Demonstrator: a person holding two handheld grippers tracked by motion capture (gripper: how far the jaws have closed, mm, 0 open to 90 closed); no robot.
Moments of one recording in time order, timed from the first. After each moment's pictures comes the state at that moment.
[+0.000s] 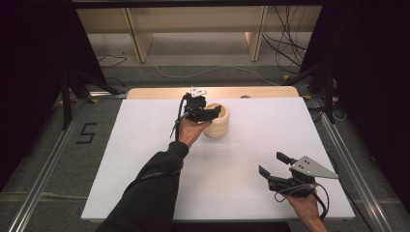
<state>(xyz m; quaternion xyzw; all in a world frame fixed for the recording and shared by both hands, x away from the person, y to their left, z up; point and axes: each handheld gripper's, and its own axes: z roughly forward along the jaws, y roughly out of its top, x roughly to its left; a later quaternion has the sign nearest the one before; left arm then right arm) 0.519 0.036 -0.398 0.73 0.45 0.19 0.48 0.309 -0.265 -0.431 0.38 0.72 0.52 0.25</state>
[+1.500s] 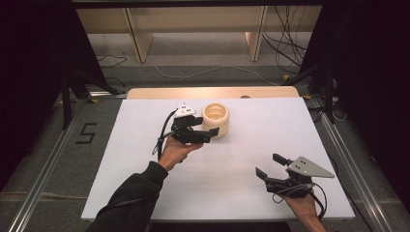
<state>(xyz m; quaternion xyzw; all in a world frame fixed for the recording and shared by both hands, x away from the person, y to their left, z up) 0.440 0.069 -0.388 0.76 0.36 0.11 0.53 0.309 -0.260 -0.433 0.37 0.73 0.52 0.23</state>
